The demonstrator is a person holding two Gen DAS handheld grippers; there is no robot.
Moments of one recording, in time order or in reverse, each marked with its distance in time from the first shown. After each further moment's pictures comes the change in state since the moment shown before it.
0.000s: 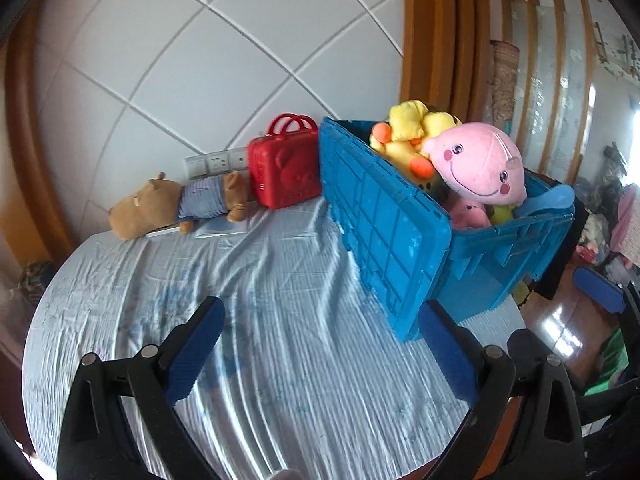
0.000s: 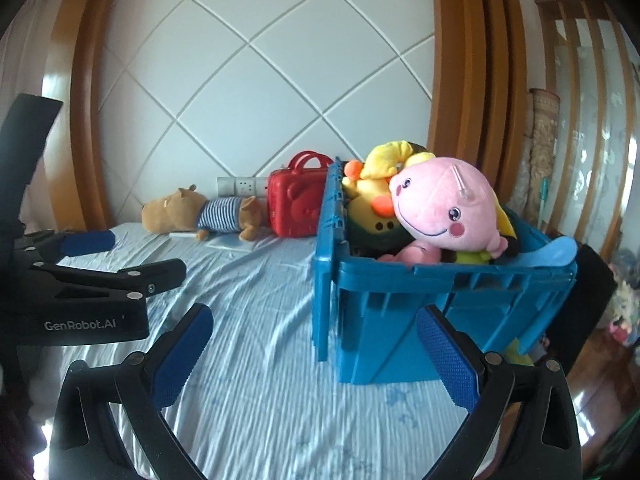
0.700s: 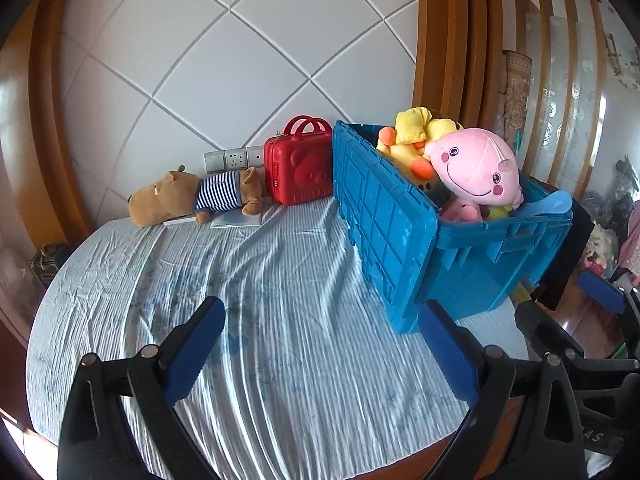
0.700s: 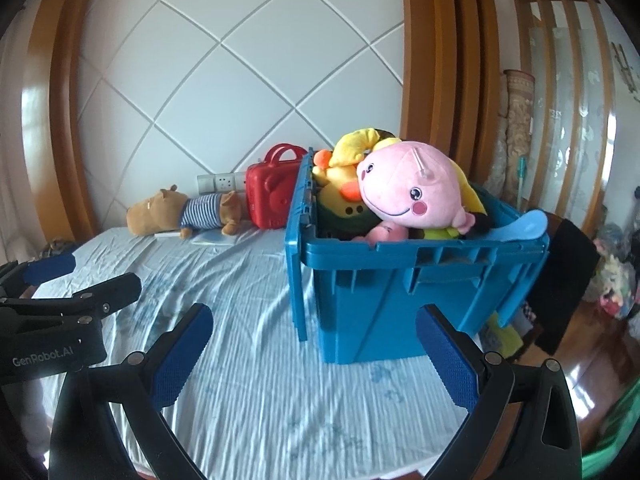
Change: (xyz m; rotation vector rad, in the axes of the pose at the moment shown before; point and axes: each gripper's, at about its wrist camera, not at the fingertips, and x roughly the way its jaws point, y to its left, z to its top) left arm -0.034 -0.016 -0.018 -0.044 -0.010 0.029; right arm -0.020 -0.023 -0.005 0.077 0.039 -0.062
